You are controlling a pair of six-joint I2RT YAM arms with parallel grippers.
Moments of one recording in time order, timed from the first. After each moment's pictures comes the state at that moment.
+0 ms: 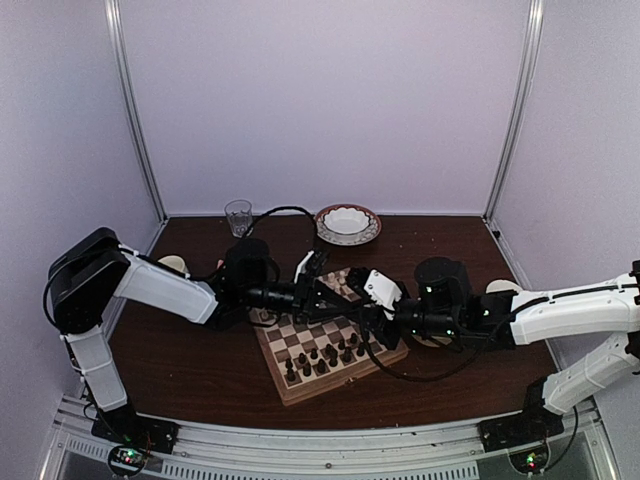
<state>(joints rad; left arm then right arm) -0.87 1.82 0.90 0.80 0.84 -1.13 1.05 1.30 0.72 0.18 -0.01 -0.17</state>
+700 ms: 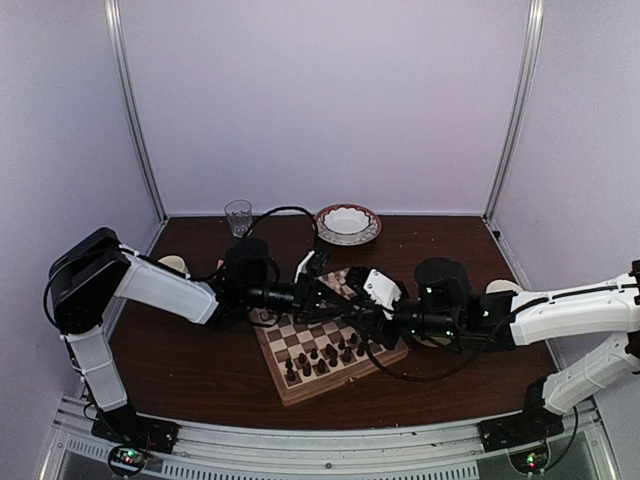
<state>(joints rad) -0.86 1.82 0.90 0.81 0.85 -1.14 1.06 1.30 0.72 0.19 0.02 -0.17</state>
